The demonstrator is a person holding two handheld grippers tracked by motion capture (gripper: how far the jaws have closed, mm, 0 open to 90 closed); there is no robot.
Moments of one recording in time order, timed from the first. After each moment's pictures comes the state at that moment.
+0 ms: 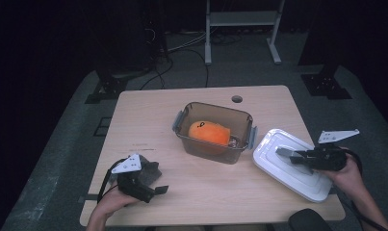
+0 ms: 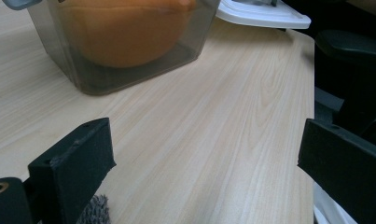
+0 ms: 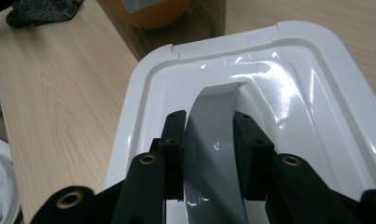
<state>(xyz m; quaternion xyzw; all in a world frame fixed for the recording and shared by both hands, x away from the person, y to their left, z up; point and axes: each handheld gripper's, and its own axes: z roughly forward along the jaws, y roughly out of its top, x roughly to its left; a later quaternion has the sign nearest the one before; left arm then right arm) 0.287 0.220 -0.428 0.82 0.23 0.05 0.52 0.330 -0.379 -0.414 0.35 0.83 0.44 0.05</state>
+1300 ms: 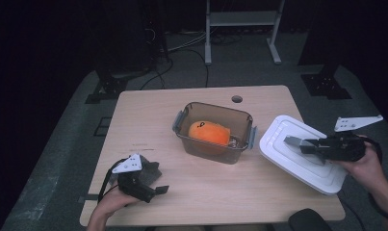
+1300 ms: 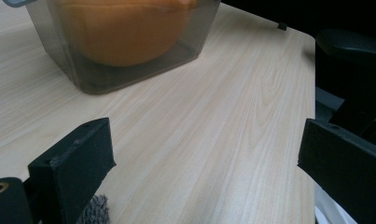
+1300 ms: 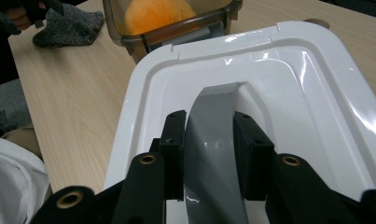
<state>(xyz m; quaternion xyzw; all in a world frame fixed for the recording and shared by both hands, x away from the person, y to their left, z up) 0.288 0.220 -0.430 0.82 0.23 0.05 0.52 0.322 -0.386 -0.348 0.32 0.83 0.45 0.08</state>
